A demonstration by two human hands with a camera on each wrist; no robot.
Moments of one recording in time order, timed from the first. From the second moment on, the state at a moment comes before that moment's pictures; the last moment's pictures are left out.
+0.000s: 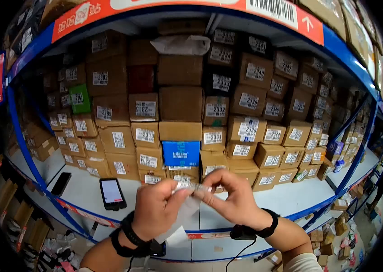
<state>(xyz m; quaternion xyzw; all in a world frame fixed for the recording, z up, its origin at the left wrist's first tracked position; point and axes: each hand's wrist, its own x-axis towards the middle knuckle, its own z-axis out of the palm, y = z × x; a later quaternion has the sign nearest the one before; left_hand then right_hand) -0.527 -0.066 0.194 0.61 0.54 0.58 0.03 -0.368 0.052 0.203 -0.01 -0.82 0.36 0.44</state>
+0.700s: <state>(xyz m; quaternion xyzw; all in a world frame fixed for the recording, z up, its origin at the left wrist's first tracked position) -0.709 -0.089 0.269 0.68 0.55 0.47 0.15 -0.528 0.152 0.441 -0.22 -0.60 -0.34 0.69</state>
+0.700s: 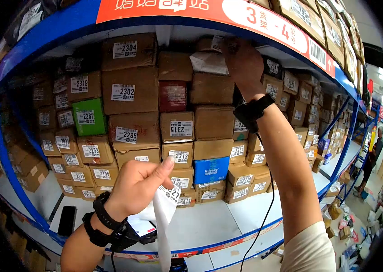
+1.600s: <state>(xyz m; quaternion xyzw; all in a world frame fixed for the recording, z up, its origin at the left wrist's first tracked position) -0.692 -0.064 0.263 0.70 0.49 0.50 0.14 -0.493 0.153 0.442 -0.13 -0.66 -0.49 0.56</state>
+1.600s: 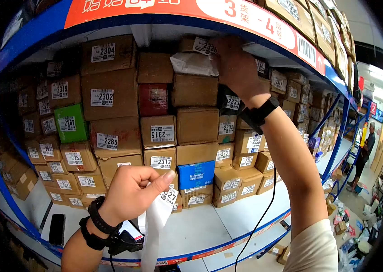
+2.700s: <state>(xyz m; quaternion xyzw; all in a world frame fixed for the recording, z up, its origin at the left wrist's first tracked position) -0.683 0.013 0.299 0.67 0.43 0.61 -0.03 -0.500 0.094 0.340 -0.12 -0.80 0.16 0.56</state>
